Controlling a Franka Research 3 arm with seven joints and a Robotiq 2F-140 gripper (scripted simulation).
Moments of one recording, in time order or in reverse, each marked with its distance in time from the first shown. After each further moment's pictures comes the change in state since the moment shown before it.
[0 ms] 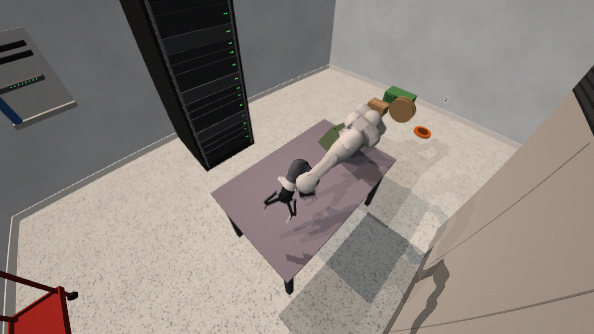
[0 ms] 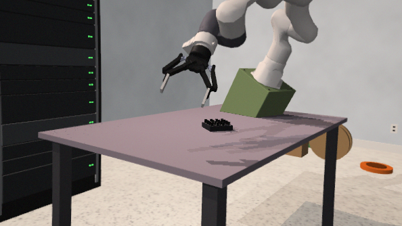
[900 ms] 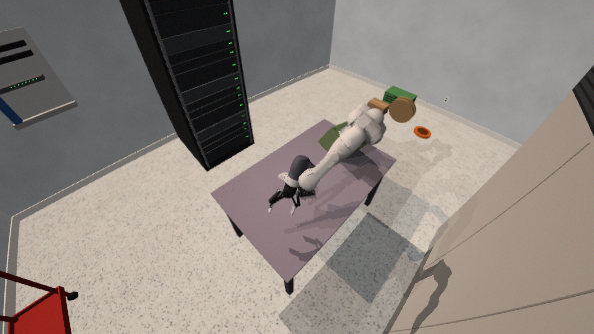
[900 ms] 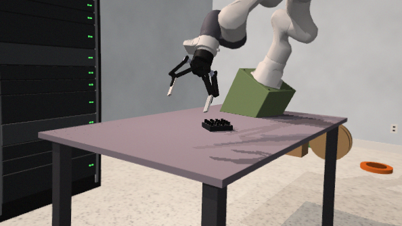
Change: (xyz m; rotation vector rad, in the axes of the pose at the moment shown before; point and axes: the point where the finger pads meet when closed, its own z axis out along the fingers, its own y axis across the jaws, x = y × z) arm 0.059 0.020 -0.019 -0.076 0.103 -0.401
